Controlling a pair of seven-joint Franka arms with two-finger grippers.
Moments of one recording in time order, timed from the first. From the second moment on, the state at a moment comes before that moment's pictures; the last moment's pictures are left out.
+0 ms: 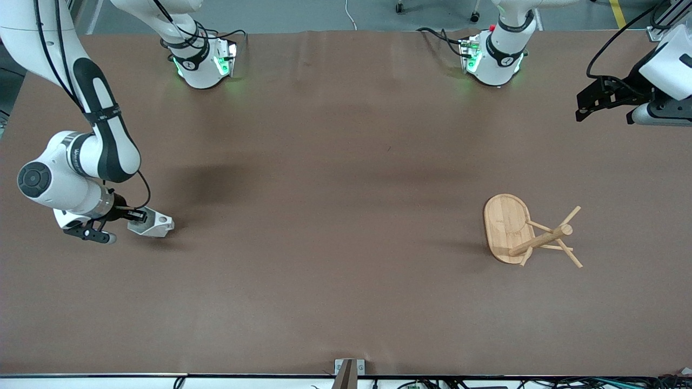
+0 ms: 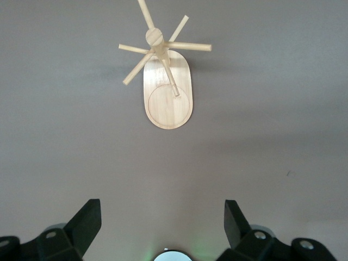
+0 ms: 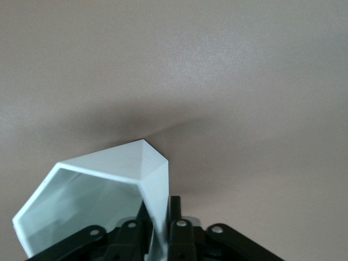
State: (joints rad) left arm 0.00 -0.08 -0.11 -1.60 -0.01 1.48 -0.02; right arm -0.04 0.41 -0.12 -2.04 0.07 2.39 0.06
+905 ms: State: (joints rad) left arm -0.07 -0.05 -0.28 -1.55 -0.08 1.51 -0.02; right arm 0.00 0.40 -0.05 -1.72 0.14 1.88 -0.30
